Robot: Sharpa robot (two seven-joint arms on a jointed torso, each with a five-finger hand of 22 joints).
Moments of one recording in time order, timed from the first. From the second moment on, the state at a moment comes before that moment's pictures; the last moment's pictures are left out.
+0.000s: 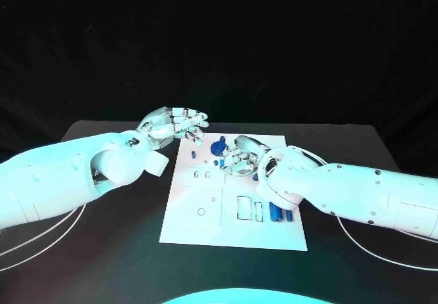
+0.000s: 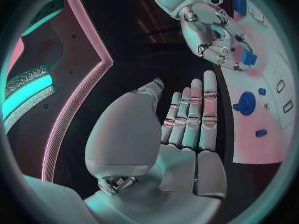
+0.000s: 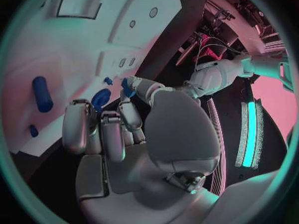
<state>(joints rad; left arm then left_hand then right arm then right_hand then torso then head) 1.19 -0.93 0.02 1.51 -0.14 -0.07 0.31 1.45 -0.14 0.31 0.28 0.06 0.76 0.20 0.33 0.37 0.96 0.17 0.25 0.14 0.99 0.10 0.47 0.62 0.18 1.02 0.19 0.68 0.29 1.30 -0.51 -0.21 1.49 -1.05 -0.46 -0.31 1.32 -0.15 0.58 0.05 0.17 0.95 0.14 0.22 0.49 1.30 0.06 1.31 1.18 1.47 -0.01 1.52 1.31 0.08 1.40 0.10 1.31 1.31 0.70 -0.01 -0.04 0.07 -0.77</state>
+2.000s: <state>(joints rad) 1.19 -0.93 0.02 1.51 -0.10 -0.07 0.30 1.46 -0.14 0.29 0.28 0.06 0.76 0.20 0.32 0.38 0.99 0.15 0.28 0.16 1.03 0.09 0.51 0.69 0.18 0.99 0.18 0.82 0.38 1.23 -0.36 -0.23 1.34 -1.24 -0.43 -0.38 1.30 -0.15 0.58 0.05 0.17 0.94 0.14 0.22 0.49 1.30 0.06 1.31 1.18 1.47 -0.01 1.52 1.31 0.08 1.40 0.10 1.31 1.31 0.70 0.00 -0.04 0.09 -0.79</state>
